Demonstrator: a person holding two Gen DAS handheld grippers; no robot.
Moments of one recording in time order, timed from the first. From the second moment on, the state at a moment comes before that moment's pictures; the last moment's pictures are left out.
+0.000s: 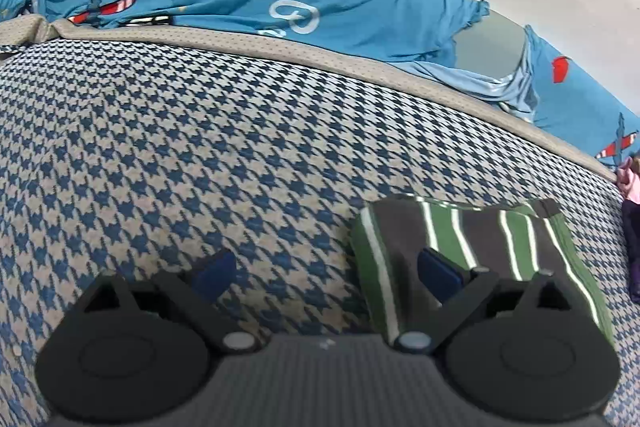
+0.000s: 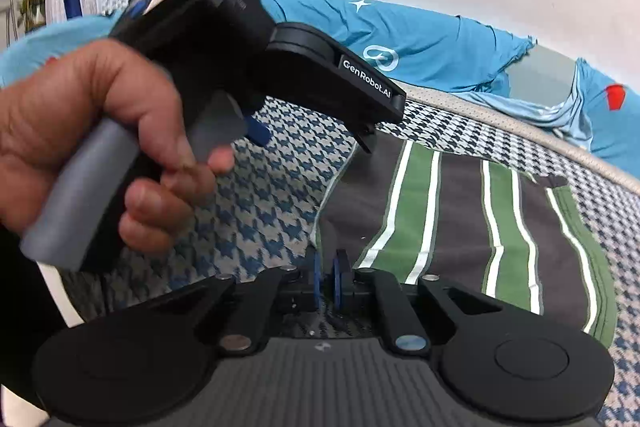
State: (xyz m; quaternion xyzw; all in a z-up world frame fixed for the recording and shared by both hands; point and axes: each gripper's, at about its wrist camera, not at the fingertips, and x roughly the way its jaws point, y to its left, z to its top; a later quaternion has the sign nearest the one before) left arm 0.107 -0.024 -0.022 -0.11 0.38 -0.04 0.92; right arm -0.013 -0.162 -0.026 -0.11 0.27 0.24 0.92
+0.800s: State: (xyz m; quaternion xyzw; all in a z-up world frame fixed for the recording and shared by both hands) left arm 0.103 -0.030 -0.018 -0.11 0.40 -0.07 0.91; right arm -0.013 -0.194 -0.002 -0.02 0.28 0.27 0.92
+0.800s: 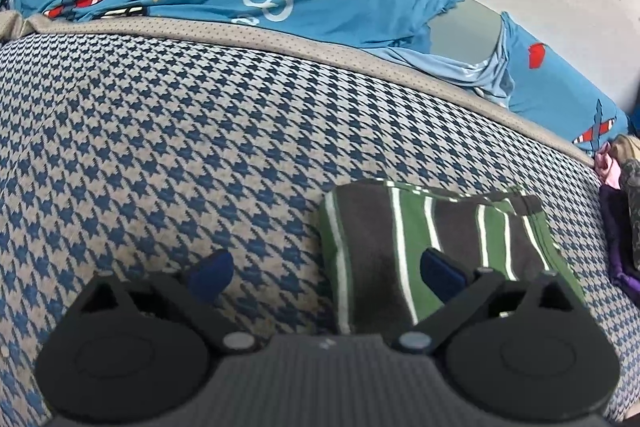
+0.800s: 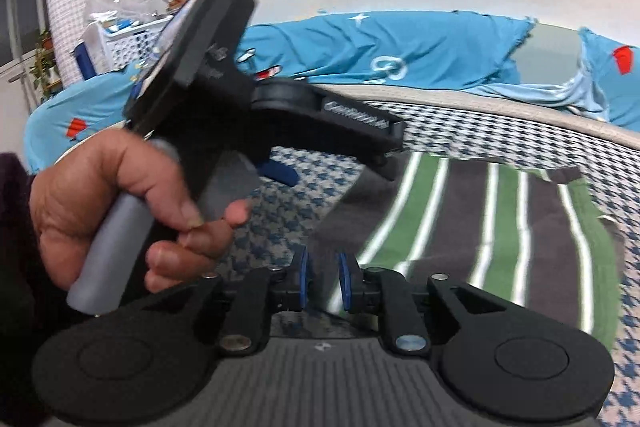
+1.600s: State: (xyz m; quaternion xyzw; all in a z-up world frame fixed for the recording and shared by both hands) left arm 0.107 -0.036 -0.040 -0.09 0.42 0.00 0.90; right arm 0.011 -0.273 -0.015 -0.03 0.33 0.06 0.94
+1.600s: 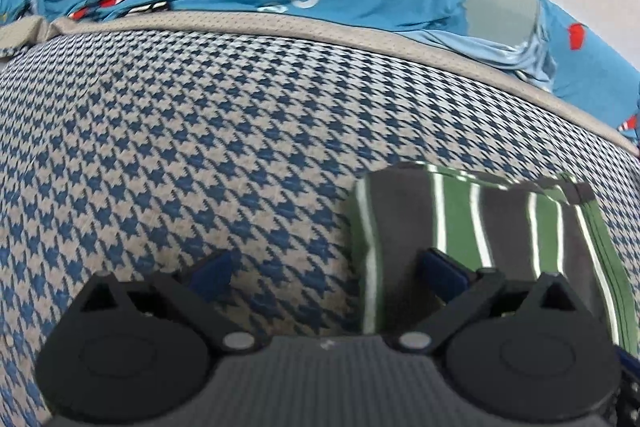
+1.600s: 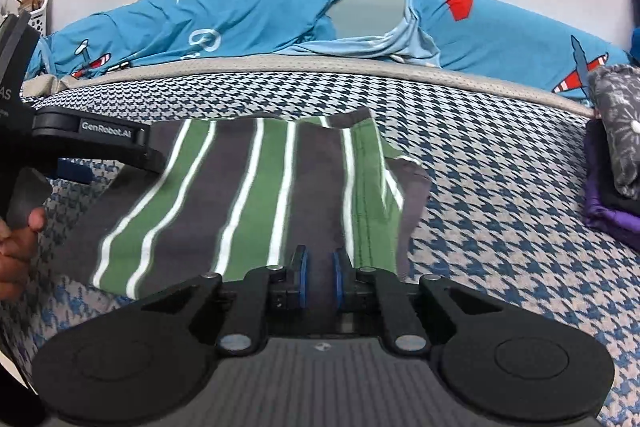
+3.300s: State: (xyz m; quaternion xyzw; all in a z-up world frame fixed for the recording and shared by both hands) left arm 0.145 -0.060 -0.025 -0.13 0.40 0.05 0.90; right arm 0.007 -0.309 -0.021 0.06 0.35 0.03 0.94
